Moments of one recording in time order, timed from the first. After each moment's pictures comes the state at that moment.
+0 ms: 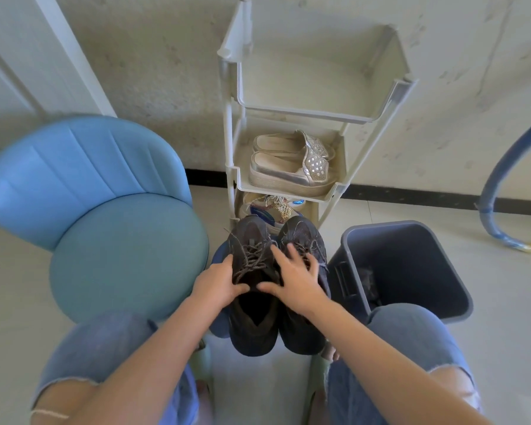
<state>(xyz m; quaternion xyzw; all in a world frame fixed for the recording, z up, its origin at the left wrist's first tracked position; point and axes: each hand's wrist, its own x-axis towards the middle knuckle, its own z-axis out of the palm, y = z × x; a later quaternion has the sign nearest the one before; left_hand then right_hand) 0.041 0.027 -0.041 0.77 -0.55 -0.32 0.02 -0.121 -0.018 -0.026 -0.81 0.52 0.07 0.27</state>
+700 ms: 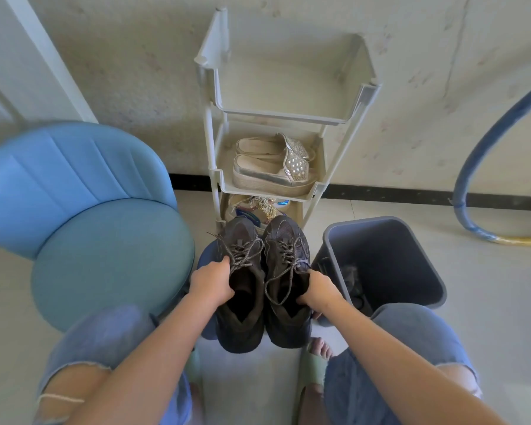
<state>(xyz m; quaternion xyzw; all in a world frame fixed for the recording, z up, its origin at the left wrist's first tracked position) 0.021 0.022 -0.034 0.76 -0.59 -0.26 -0.08 -0.184 -0.024 -0.035 -0.62 0.67 0.11 0.40</state>
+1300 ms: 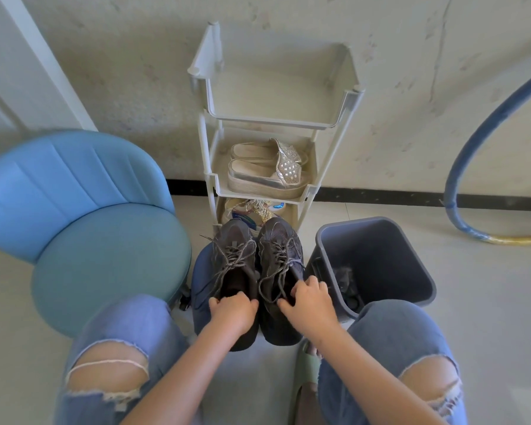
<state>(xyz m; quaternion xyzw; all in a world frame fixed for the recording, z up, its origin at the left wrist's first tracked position) -0.044 0.050 -0.027 0.78 -0.50 -0.36 -0.12 -0.183 0.026 -0.003 -0.75 0.61 0.09 0.25</state>
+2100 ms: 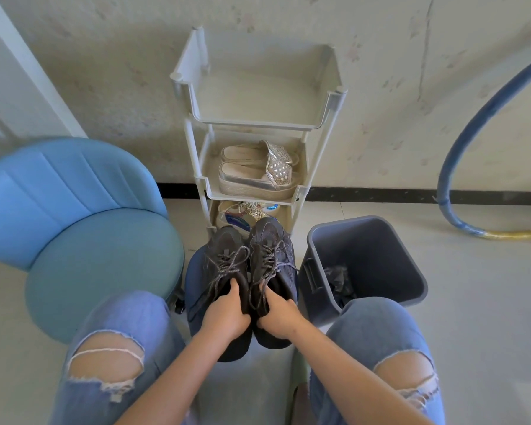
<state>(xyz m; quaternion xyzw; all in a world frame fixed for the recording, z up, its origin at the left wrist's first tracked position) -0.041 0.058 -0.030 0.76 -0.53 -0.38 -0.01 -0.166 0.026 -0.014 -0.71 0.53 0.08 0.45</state>
